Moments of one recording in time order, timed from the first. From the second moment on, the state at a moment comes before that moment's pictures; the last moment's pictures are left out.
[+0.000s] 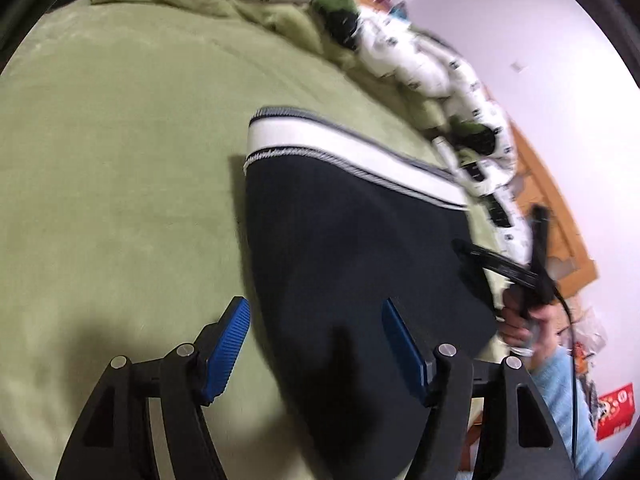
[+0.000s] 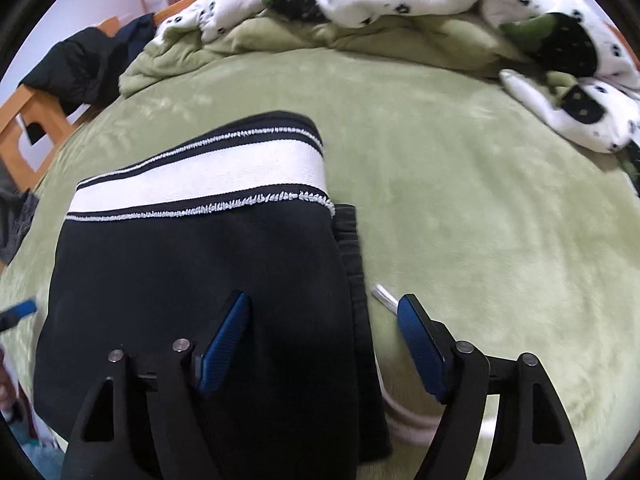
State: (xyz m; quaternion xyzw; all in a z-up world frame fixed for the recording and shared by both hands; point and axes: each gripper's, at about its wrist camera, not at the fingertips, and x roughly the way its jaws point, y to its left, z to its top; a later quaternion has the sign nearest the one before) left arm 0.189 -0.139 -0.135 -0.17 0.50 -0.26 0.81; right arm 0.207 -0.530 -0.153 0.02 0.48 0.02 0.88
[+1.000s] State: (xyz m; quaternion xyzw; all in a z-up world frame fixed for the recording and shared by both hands) left arm 0.213 -0.024 -0.079 -0.23 0.45 -0.24 0.83; right arm 0.174 -0.411 -0.115 0.21 0.44 0.19 0.85
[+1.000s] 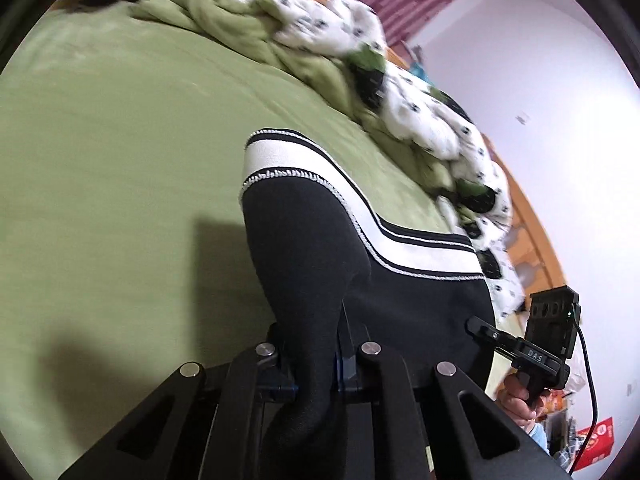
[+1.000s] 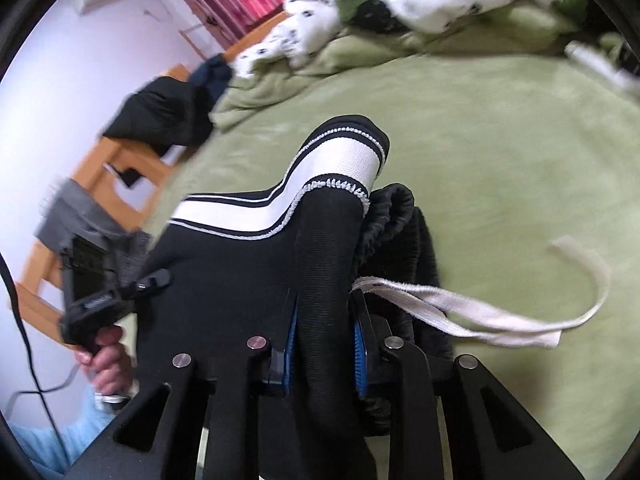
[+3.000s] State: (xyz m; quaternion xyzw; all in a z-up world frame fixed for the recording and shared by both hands) left arm 0.159 0.013 -0.108 -0.04 0.50 -0.13 0.86; right arm 0.147 -0.303 -0.148 -0.03 0.46 0.12 0.88
